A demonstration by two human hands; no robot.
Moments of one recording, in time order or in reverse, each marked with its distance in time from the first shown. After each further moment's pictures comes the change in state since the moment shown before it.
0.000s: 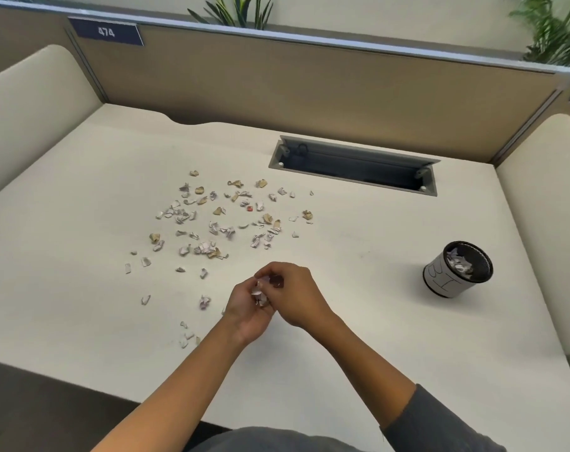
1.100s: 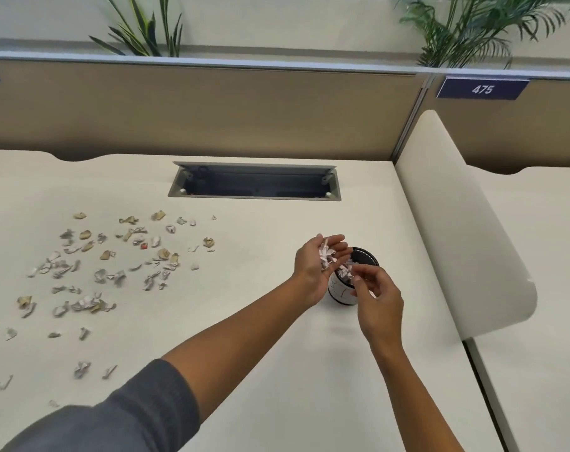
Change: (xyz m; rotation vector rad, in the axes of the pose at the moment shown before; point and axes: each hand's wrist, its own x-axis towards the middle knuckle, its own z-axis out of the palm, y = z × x) left_hand 0.089 -0.175 0.263 0.387 -0.247 -0.046; right_hand -0.065 0.154 -0.234 0.320 0.857 0.126
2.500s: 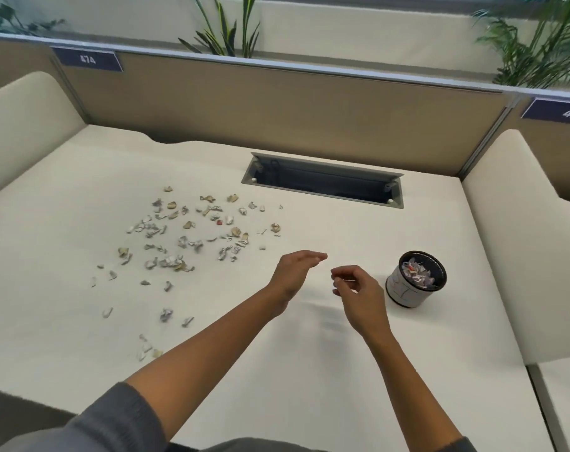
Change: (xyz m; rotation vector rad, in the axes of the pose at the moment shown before) left_hand -0.087 0.052 -0.148 0.687 0.123 0.248; right_hand -0.057 -0.013 0.095 -0.089 -0.424 -0.034
